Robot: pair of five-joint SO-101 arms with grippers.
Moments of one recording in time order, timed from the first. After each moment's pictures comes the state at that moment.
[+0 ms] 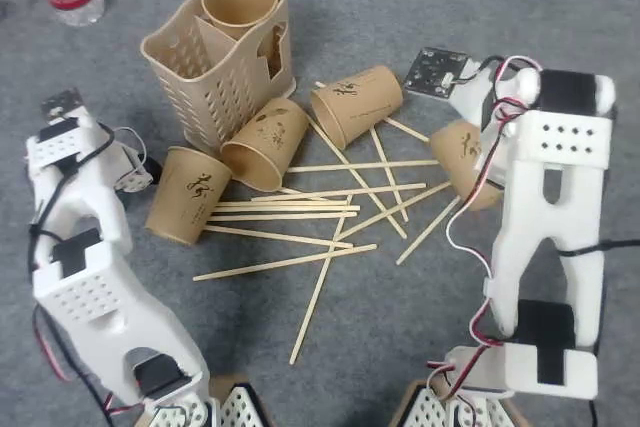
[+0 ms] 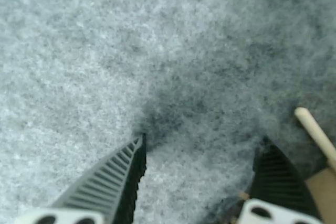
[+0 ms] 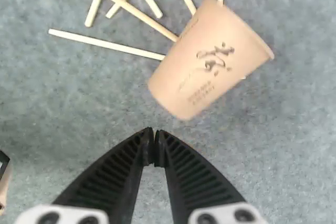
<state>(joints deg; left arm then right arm) -32.7 28.7 2.5 69.7 17.5 2.9 -3.9 -12.5 100.8 67.4</state>
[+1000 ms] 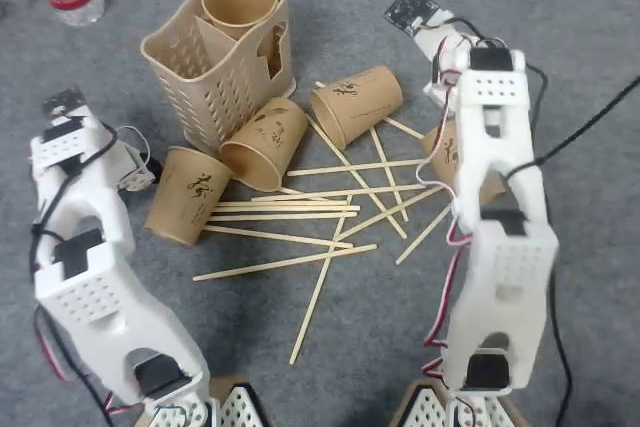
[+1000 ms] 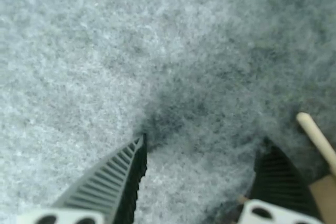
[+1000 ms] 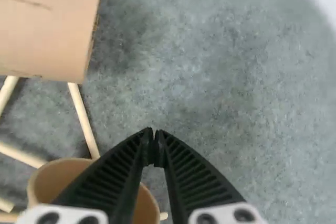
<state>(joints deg) -31.8 27.9 4.1 67.0 17.5 -3.3 42.8 -46.1 72.2 48.0</state>
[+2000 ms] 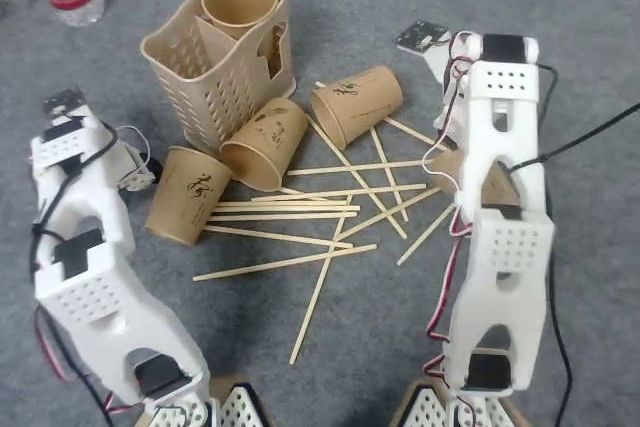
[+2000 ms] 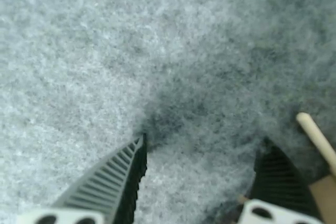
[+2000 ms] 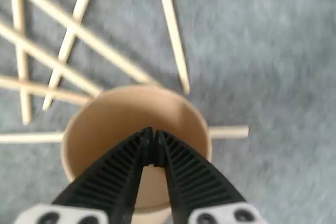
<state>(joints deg) -31.7 27.9 4.1 67.0 17.5 0.0 41.1 -48.1 100.7 48.2</state>
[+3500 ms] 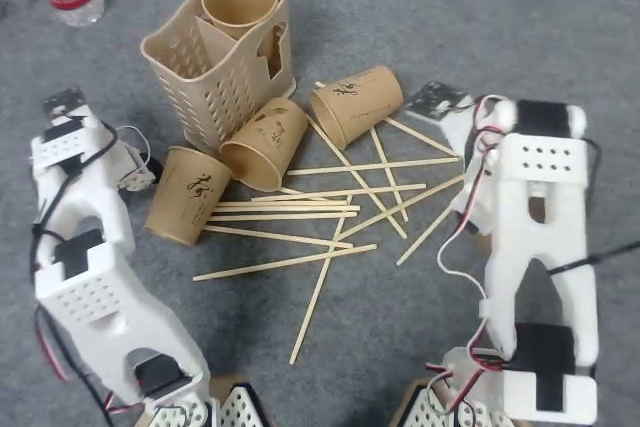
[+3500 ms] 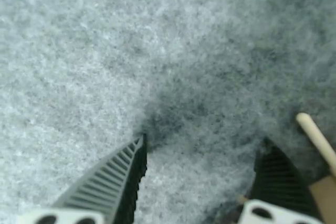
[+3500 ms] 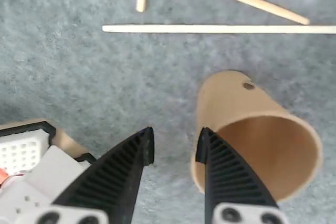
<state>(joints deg) -31.7 27.9 4.2 66.9 17.5 -0.2 -9.2 8.2 100.6 48.9</state>
